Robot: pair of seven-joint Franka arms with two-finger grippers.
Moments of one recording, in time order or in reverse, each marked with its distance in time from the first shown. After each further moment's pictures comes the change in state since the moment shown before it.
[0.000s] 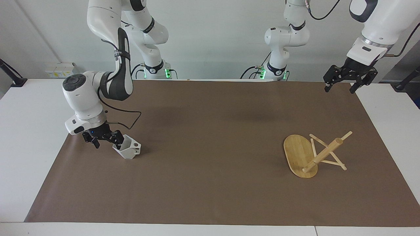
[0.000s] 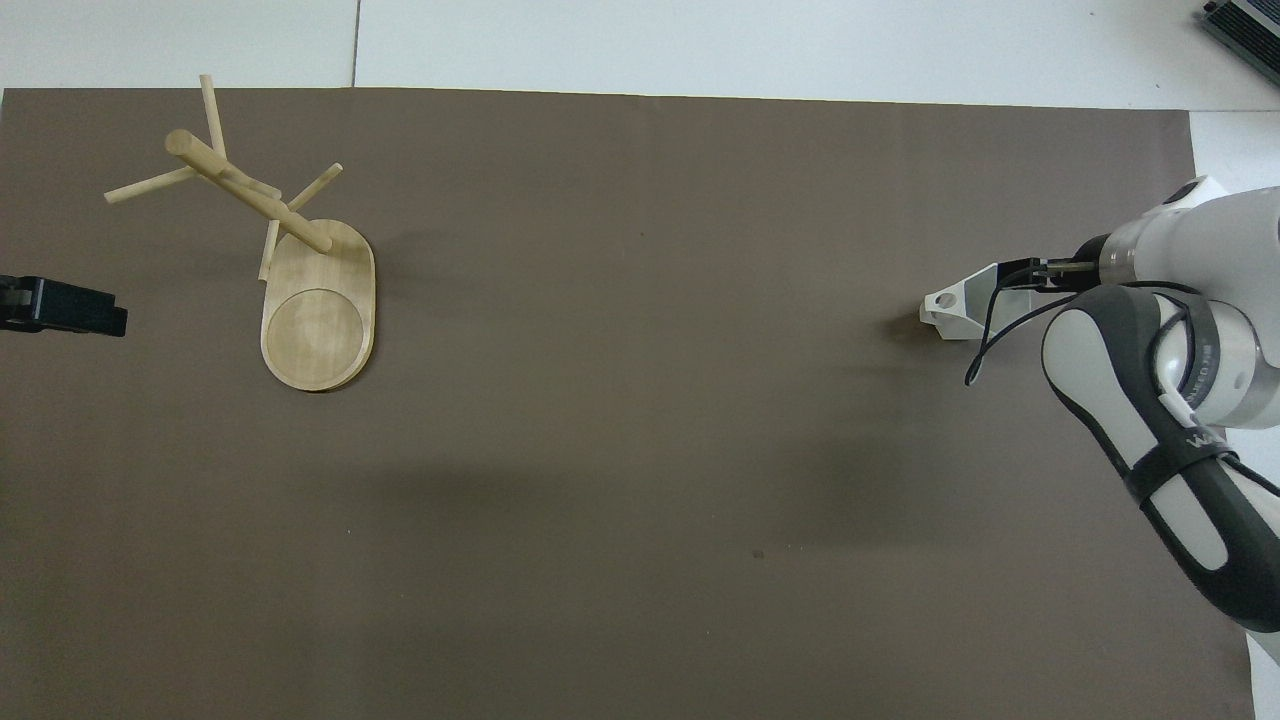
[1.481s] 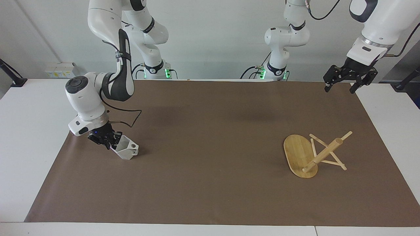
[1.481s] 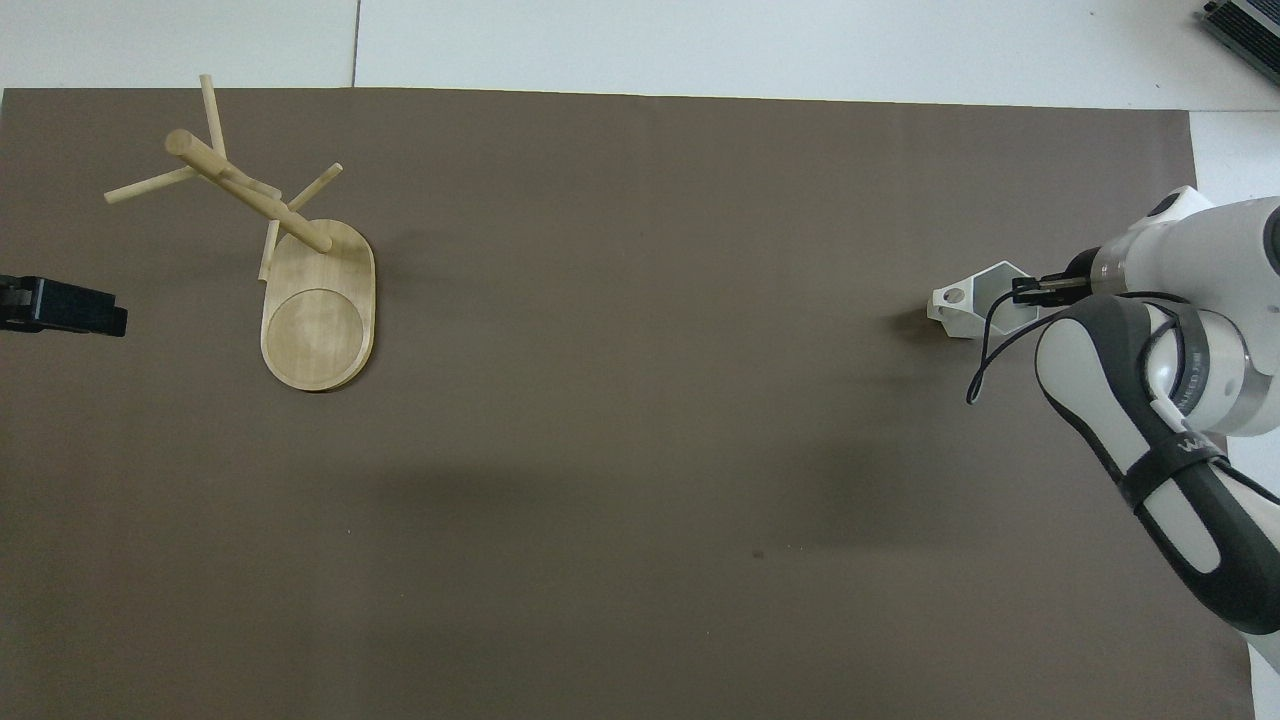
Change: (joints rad) left arm 0.000 0.000 0.000 0.000 0.000 0.000 0.000; right arm 0.000 -0.004 0.000 -0.022 0.000 0.000 -0.077
